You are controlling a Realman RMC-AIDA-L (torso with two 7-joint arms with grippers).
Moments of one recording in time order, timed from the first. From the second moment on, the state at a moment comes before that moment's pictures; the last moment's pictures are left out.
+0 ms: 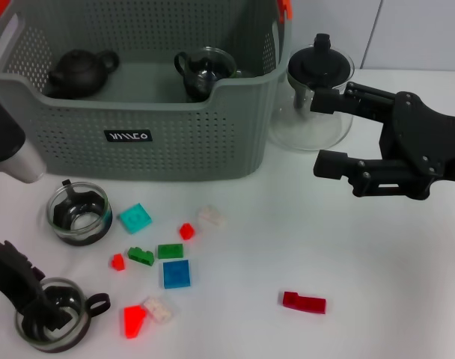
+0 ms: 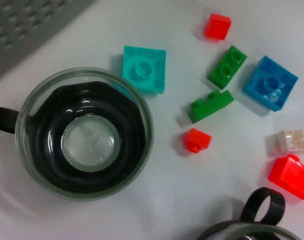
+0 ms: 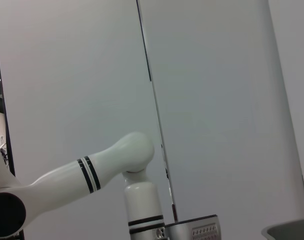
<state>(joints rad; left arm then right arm) -0.43 -2.17 1.06 1.44 2.86 1.83 -2.14 0.53 2.06 -0.88 -0.73 -1.55 -1.88 1.40</state>
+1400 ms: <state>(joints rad) -0.40 -2.17 1.05 1.46 2.85 1.77 -2.21 0.52 2.06 -0.85 -0.73 -1.54 -1.88 1.39</state>
